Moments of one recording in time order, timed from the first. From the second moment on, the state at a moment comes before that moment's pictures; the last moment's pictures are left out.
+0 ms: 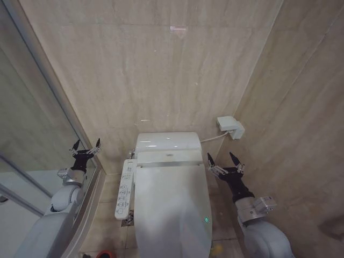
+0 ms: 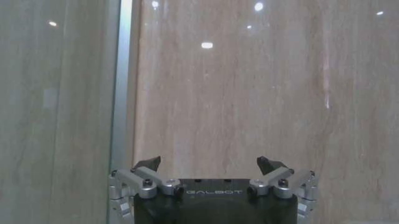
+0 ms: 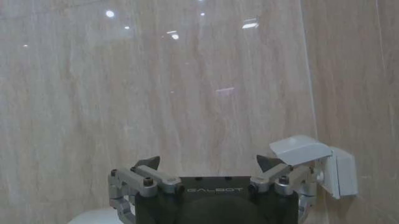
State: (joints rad) left arm 0.92 -1.06 -0.51 -1.43 -0.53 -0.27 0.01; right arm -1.47 1.30 0.56 2.22 0.40 -0.03 0.03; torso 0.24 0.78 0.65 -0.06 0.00
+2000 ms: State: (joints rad) left arm 0.64 -0.94 -0.23 -1.00 -0.50 -0.50 0.39; right arm -1.47 1.30 0.56 2.22 0.40 -0.03 0.03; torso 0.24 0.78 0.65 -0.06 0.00
